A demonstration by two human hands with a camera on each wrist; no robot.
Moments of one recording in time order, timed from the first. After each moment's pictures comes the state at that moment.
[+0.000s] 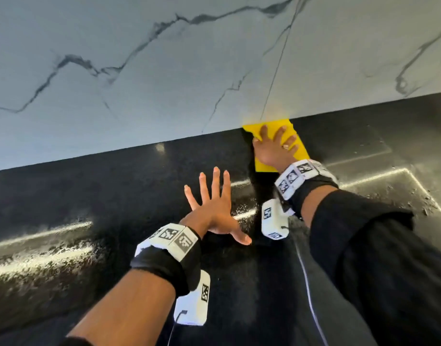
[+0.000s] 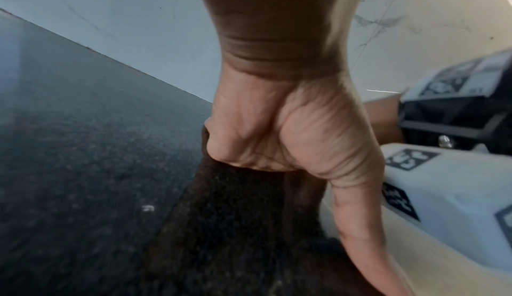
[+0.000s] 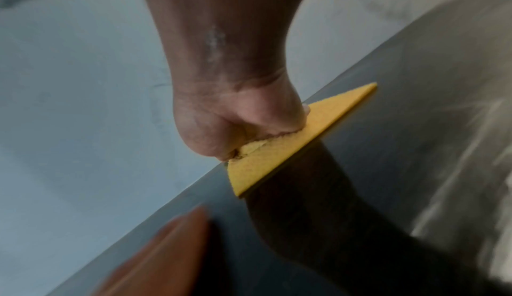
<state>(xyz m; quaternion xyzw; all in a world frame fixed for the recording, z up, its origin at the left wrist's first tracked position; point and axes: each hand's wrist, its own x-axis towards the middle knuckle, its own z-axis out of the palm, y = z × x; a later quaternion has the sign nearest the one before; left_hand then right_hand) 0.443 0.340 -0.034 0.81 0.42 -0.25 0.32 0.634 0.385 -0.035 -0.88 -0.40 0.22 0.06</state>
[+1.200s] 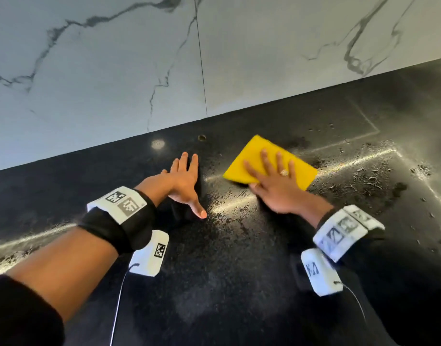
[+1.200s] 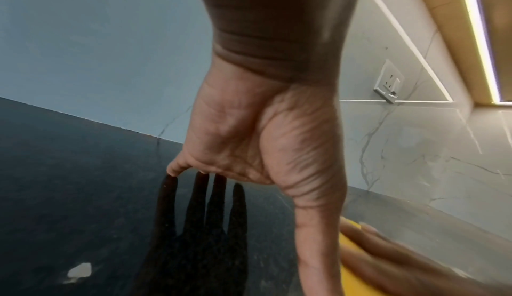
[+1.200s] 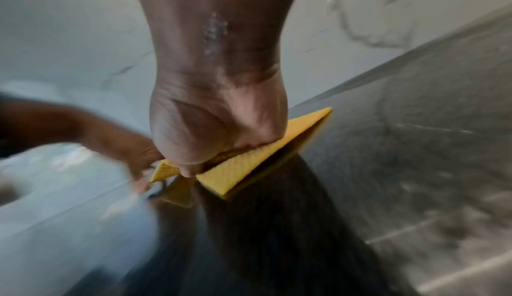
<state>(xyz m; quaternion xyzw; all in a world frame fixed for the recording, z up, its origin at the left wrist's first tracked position) 0.528 0.346 0.004 0.81 0.41 -0.33 0.25 0.741 0.214 -0.046 -0.75 -0.61 0.23 -0.06</state>
